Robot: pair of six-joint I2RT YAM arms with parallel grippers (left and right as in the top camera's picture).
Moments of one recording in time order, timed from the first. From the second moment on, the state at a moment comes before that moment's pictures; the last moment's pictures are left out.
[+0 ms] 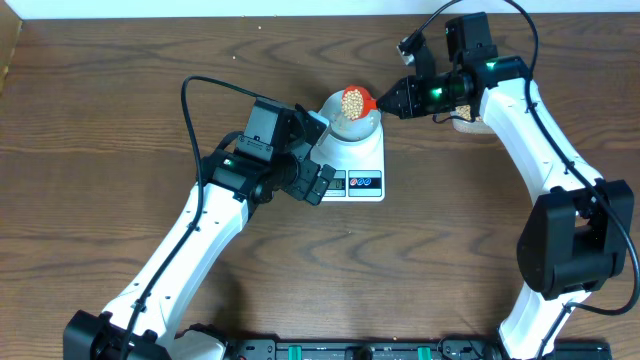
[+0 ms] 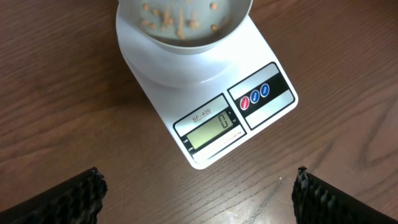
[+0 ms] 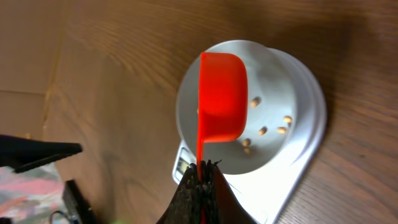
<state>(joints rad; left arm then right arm) -0.40 1.43 1.10 -0.68 0.19 0.14 0.21 1.96 1.64 -0.75 -0.71 0.08</state>
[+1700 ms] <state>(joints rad) -0.40 1.43 1.10 -0.68 0.19 0.14 0.27 1.96 1.64 -0.67 -0.57 -0.08</state>
